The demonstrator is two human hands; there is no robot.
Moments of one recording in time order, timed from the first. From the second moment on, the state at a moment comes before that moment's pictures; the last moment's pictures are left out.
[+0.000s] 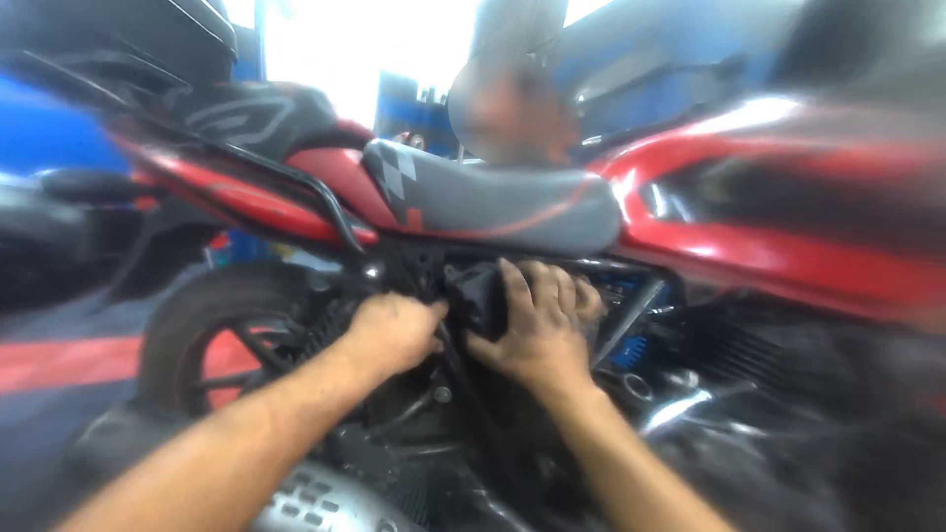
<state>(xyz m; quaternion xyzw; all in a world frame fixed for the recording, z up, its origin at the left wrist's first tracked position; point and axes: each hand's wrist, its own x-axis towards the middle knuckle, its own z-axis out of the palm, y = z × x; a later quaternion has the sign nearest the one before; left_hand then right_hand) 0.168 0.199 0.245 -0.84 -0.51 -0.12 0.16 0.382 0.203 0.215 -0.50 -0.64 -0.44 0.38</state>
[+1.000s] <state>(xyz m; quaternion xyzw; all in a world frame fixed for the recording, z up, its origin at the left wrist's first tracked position) 0.163 0.210 0.261 -0.86 -0.27 -0.12 0.41 0.416 0.207 0.194 -0.40 -0.74 -0.36 0.41</state>
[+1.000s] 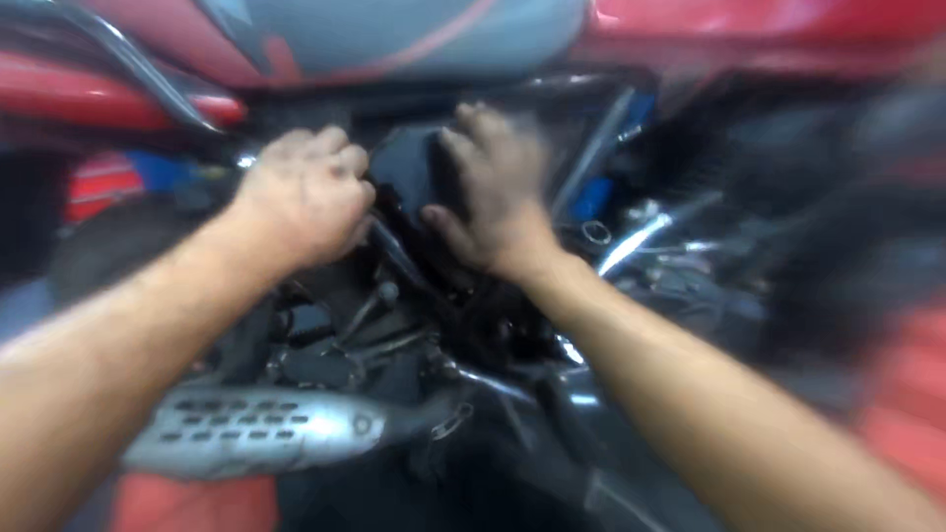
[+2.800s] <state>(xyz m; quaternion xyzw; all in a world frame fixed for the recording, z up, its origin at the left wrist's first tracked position) 0.280 0.155 0.159 -0.82 -0.57 -0.06 -0.10 0.532 0.272 0.073 -0.33 -0.70 -0.24 0.59</state>
